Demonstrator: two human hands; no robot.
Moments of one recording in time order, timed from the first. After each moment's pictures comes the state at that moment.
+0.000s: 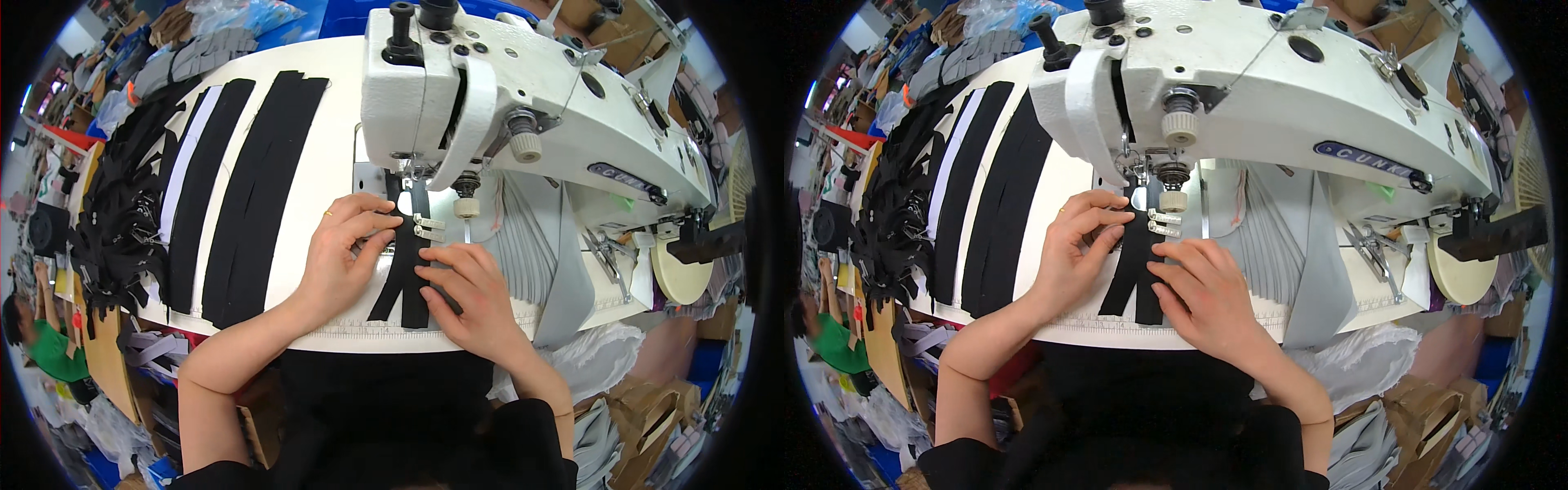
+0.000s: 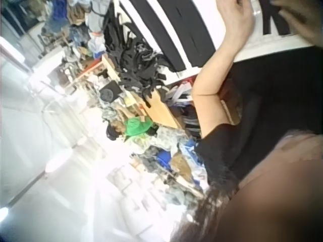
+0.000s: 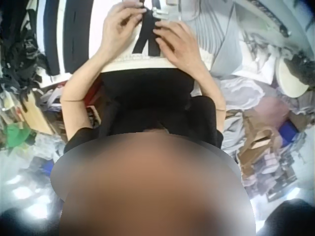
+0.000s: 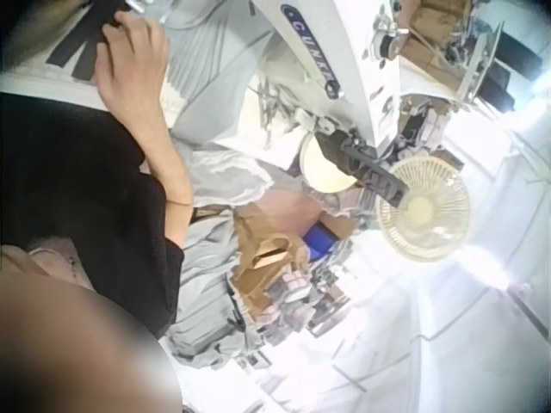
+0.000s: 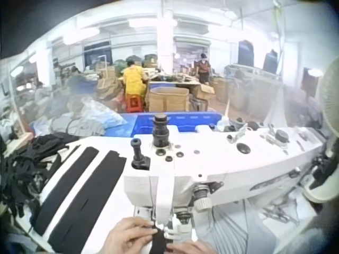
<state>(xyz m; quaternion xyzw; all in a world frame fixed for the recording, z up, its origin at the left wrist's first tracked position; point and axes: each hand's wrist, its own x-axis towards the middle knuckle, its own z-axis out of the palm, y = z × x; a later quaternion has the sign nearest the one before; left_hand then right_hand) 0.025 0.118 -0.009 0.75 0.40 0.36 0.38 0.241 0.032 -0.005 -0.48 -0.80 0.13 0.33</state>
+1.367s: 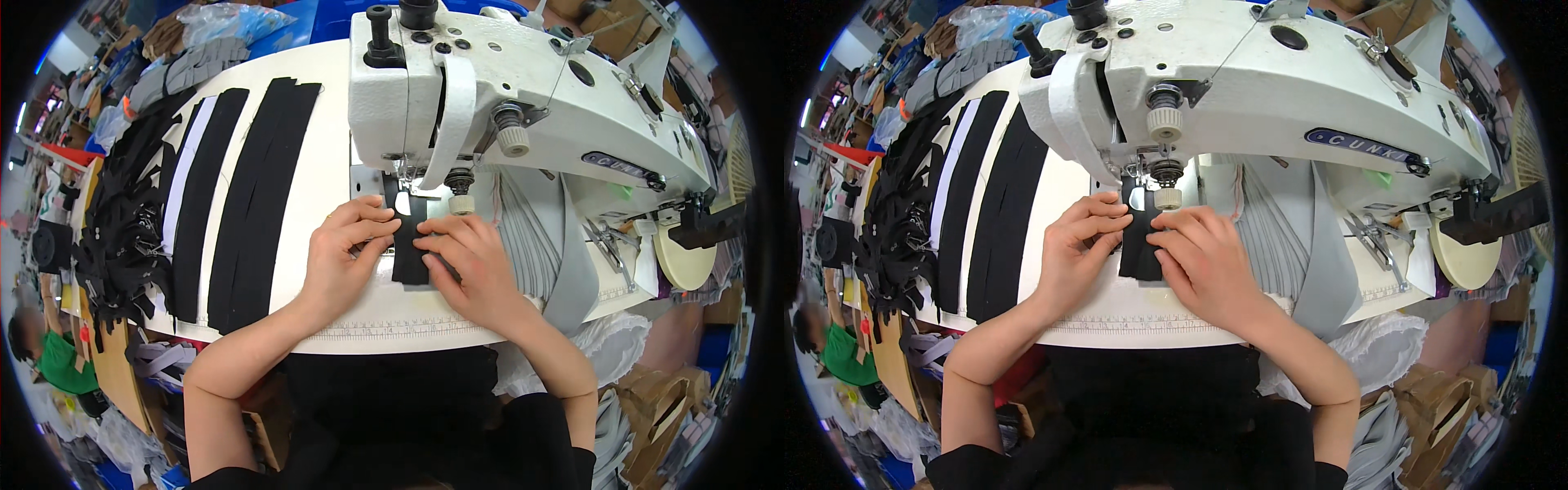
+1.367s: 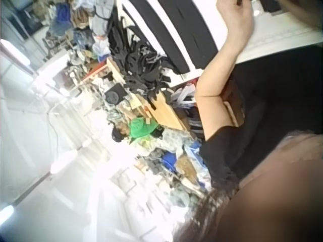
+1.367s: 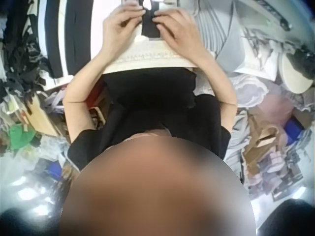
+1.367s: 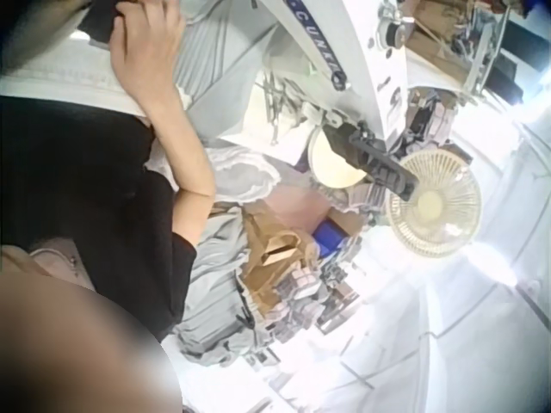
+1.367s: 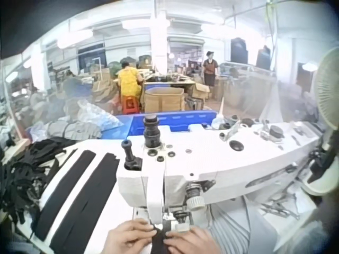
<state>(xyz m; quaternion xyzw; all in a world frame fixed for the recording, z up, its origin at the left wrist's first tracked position) 0.027 0.121 -0.015 0.74 0.38 0.38 0.39 0.246 0.059 -0.008 -0.49 -0.80 0.12 0.32</state>
